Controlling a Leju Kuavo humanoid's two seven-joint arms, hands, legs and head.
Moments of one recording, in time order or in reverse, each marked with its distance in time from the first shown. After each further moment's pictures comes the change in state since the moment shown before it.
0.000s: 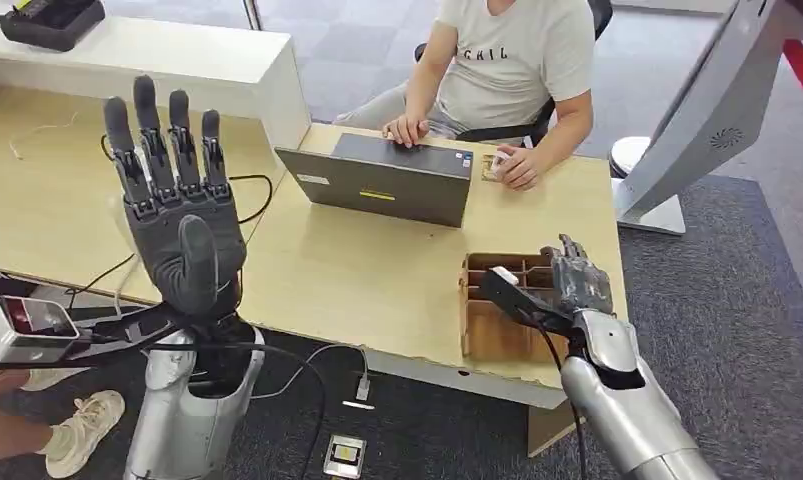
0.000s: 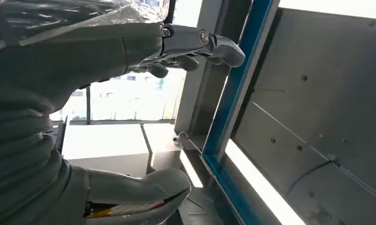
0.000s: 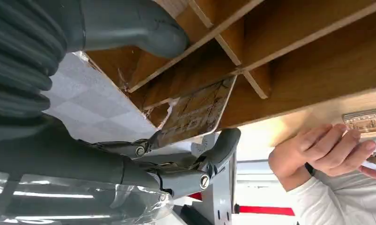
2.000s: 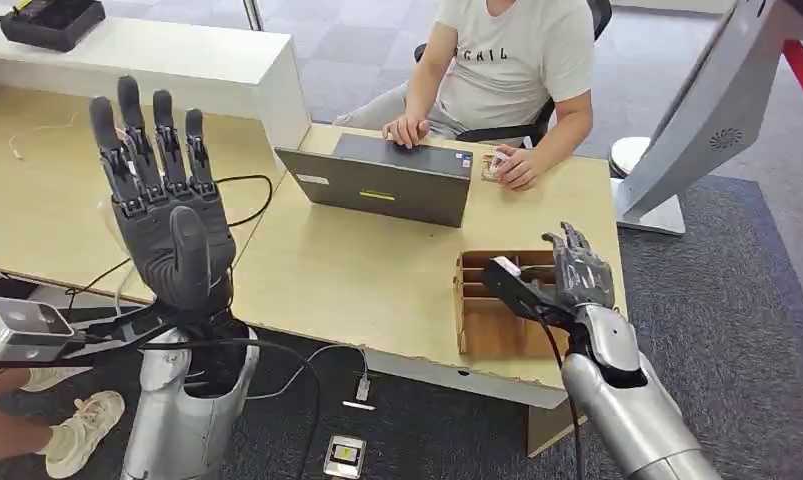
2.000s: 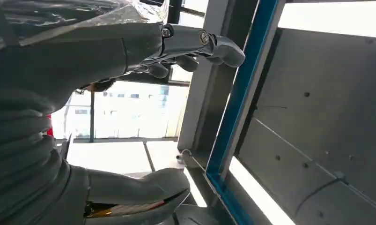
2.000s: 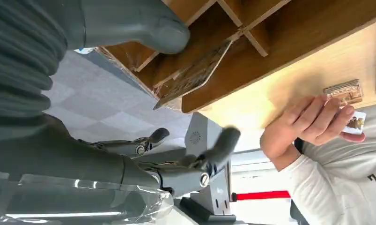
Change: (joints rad) left arm 0.010 -0.003 0.029 -0.005 -0.016 0.055 0.000; right arm 0.012 -0.016 -0.002 -0.085 -0.029 -0.029 0.003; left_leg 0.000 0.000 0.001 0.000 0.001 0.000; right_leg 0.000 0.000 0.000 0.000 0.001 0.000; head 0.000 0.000
